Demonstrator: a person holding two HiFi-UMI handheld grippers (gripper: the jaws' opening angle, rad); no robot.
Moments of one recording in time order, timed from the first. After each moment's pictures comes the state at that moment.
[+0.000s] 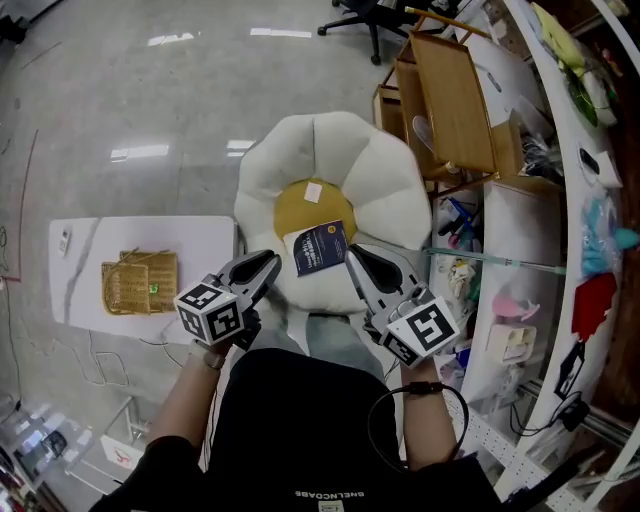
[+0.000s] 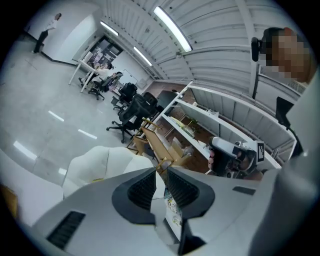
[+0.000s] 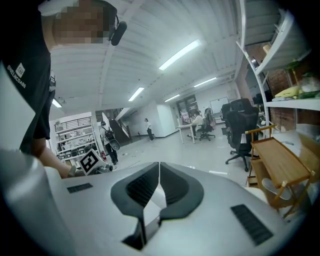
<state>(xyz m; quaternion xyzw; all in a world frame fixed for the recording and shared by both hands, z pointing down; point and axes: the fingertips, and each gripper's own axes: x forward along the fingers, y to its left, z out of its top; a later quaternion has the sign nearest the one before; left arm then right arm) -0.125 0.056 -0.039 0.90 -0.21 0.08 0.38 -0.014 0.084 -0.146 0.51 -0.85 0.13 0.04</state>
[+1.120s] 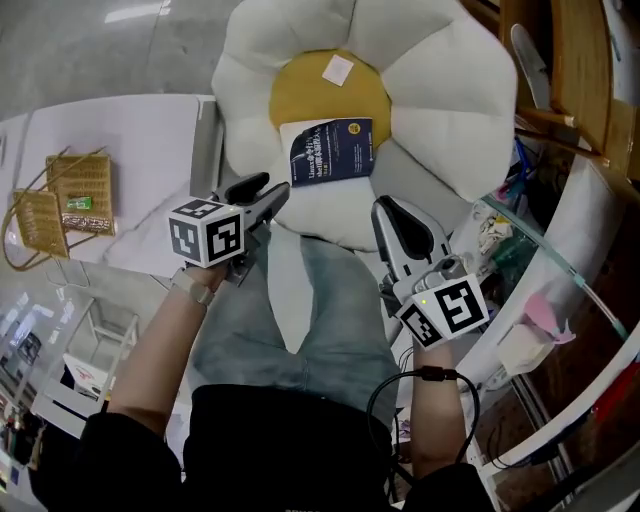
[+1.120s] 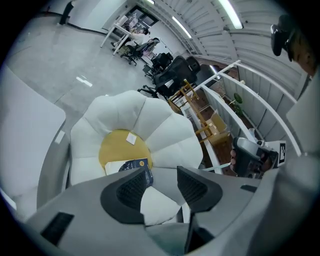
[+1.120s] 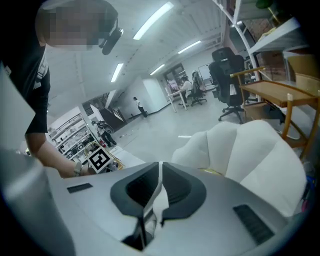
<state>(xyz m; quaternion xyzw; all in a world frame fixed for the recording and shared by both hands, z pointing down) -0.089 0.053 0.284 0.79 -0.26 0.20 0.52 0.045 0.070 0.146 0.49 -0.82 0.29 0.12</state>
